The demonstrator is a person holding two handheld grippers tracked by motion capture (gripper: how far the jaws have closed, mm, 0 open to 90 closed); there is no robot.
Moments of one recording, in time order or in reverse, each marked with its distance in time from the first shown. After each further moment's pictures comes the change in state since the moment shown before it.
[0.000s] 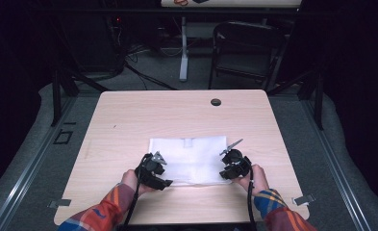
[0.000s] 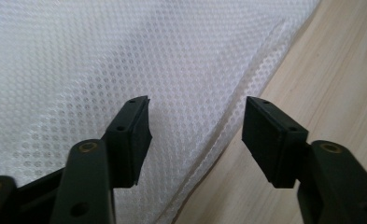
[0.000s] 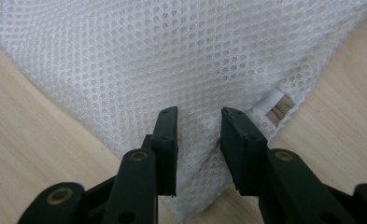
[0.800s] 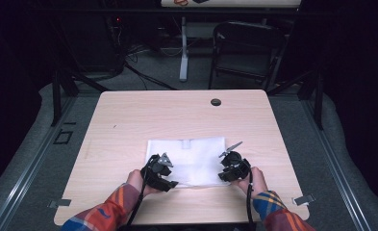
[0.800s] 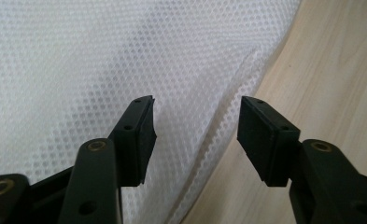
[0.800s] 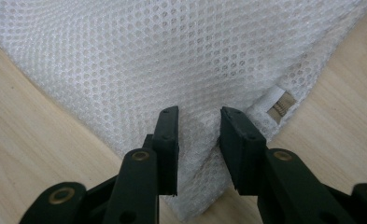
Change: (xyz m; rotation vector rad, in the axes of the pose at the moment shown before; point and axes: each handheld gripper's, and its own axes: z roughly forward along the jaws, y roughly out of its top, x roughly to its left) left arm -0.018 0.017 0.006 -0.023 -0.013 0.078; right arm 0.007 -0.004 0.001 -0.027 0.008 0.002
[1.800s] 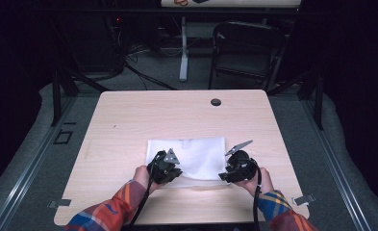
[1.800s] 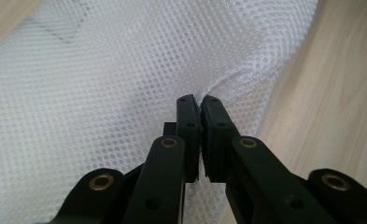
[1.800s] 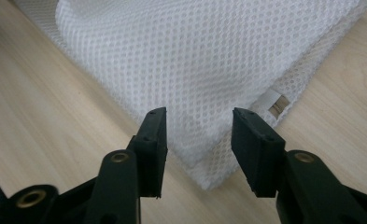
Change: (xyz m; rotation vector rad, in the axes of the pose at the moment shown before) left arm -0.005 0.017 -0.004 -0.088 0.063 0.035; right arm 0.005 -0.007 -0.039 -0.096 0.065 0.005
